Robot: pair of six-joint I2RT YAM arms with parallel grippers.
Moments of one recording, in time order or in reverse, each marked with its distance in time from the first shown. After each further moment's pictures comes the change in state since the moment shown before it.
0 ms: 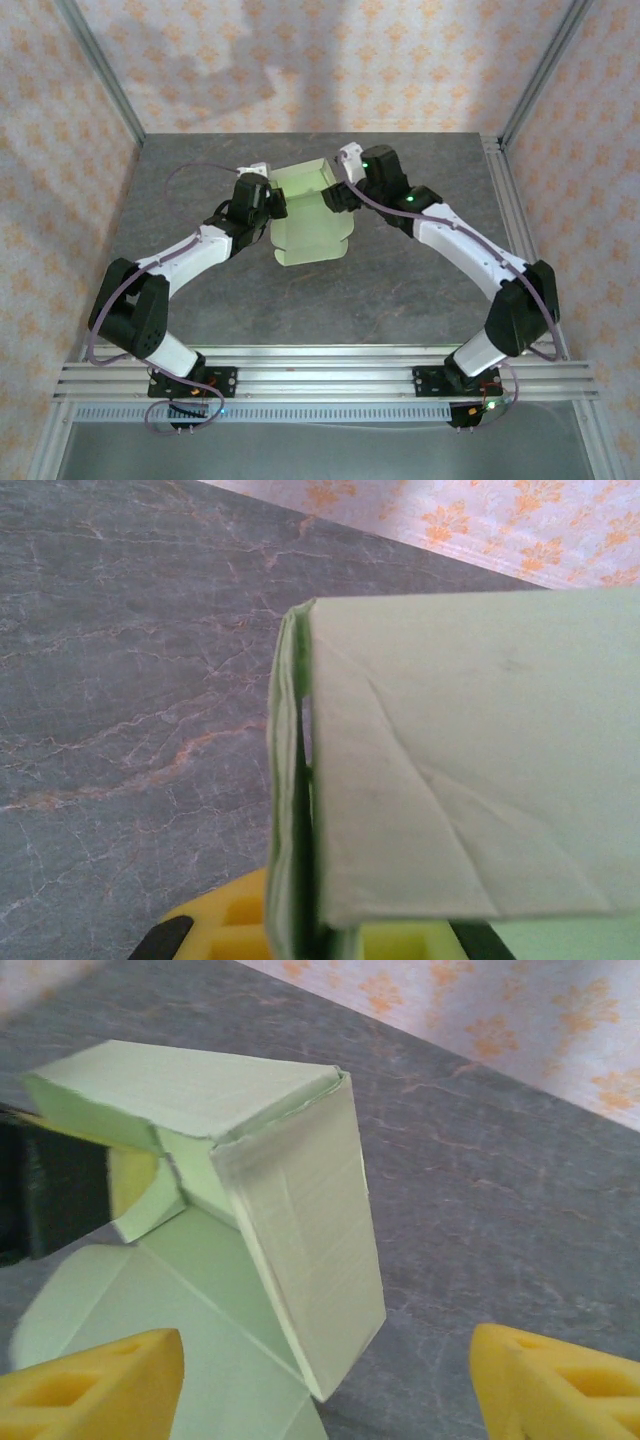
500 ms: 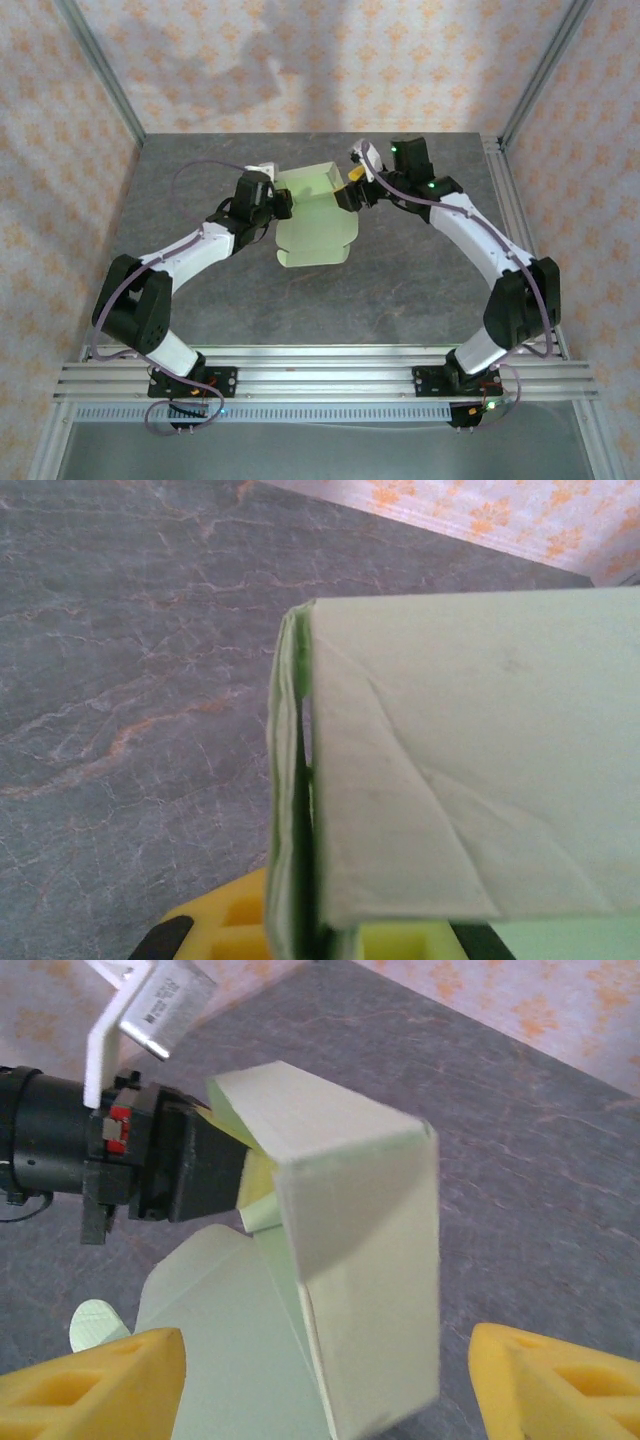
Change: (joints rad) left arm 0.000 0.027 0.027 -0.009 0.121 0.021; right arm -0.169 0.052 0.039 -0.033 -0.491 -0.175
